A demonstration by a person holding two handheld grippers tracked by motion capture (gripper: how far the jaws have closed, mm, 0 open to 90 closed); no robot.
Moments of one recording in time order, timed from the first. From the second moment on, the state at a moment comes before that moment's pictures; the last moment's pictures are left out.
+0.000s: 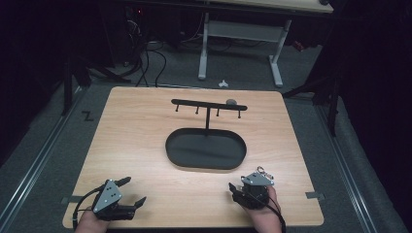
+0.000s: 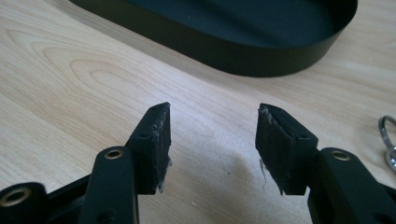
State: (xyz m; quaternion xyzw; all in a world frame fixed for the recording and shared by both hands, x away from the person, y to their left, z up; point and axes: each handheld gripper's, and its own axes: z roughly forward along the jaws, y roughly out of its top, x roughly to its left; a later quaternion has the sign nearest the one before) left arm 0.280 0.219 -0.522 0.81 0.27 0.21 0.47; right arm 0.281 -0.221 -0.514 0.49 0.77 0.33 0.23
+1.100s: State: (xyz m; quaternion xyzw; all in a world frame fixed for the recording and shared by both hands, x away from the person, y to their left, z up) left arm 0.280 0.219 -0.522 0.81 0.27 0.21 0.47; right arm 0.282 -0.233 -0.511 0.49 0.76 0.36 0.22
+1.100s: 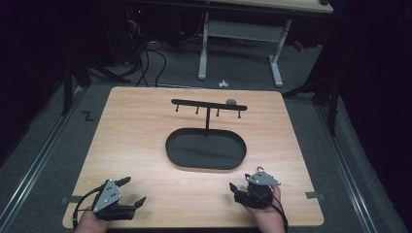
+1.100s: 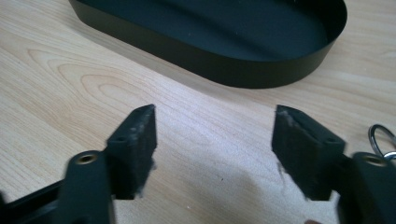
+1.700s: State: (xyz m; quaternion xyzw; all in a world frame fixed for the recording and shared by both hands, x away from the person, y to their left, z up) left arm 0.280 0.219 -0.522 0.81 0.27 0.21 0.47; right arm 0.289 -0.227 -0.516 0.51 0.77 0.34 0.19
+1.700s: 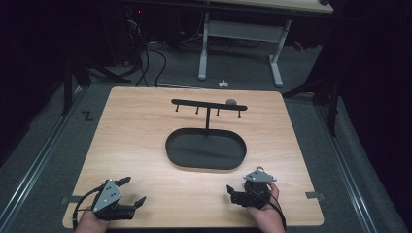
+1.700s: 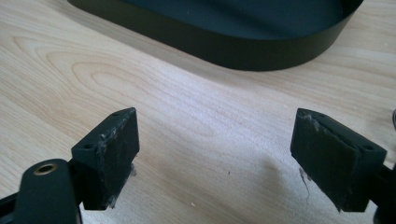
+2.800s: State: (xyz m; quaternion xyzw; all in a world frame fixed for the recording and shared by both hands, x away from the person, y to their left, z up) left arm 0.279 0.222 -0.521 0.81 0.28 0.21 0.47; right arm 0.306 -0.223 -0.505 0.52 0.80 0.26 0.15
